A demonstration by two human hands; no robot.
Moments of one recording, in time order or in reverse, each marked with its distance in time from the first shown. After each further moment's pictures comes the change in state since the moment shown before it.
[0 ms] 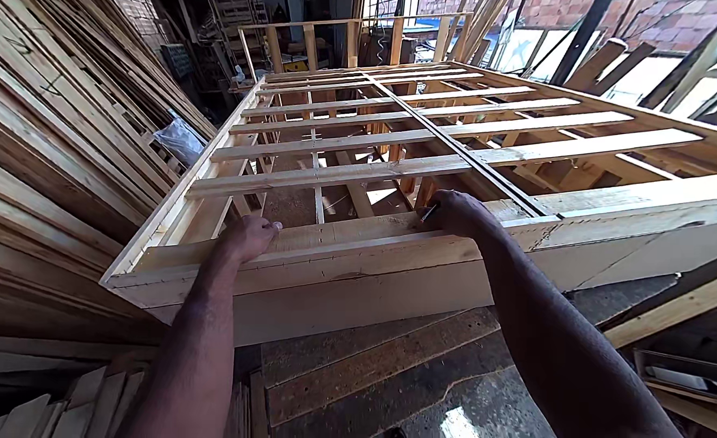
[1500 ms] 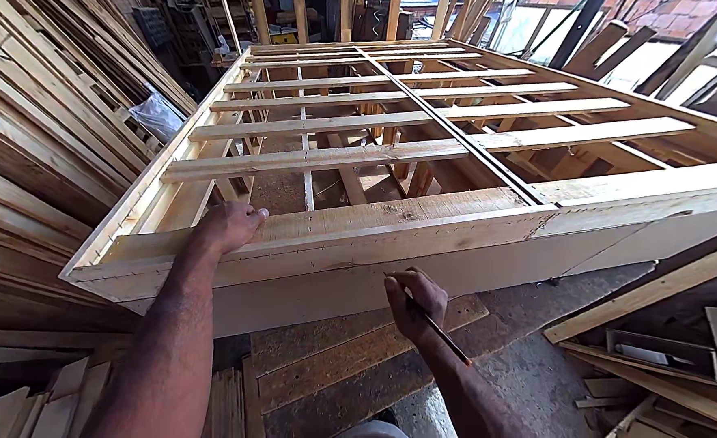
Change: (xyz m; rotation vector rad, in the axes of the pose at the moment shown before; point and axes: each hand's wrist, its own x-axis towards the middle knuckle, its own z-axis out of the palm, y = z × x) left_hand -0.002 0.003 -0.002 0.022 0.002 0.013; right_hand -0.148 -0.069 0.149 0.669 0.849 -0.546
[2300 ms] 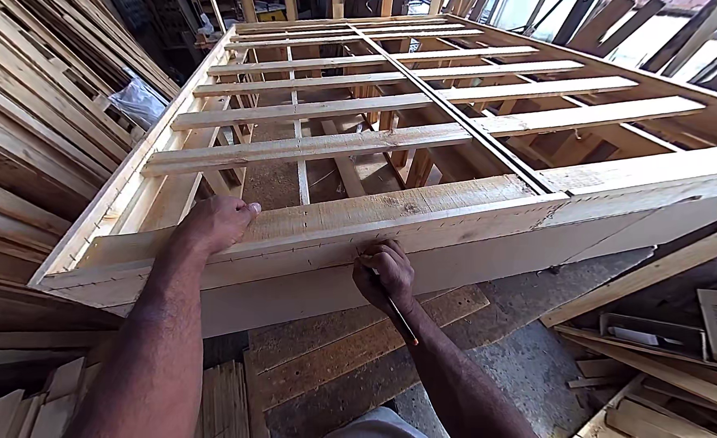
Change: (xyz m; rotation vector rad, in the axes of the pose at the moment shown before) left_hand 0.002 0.002 -0.002 -0.006 0.000 -0.012; right_hand 0.021 0.023 0.059 -0.022 0.042 -0.219
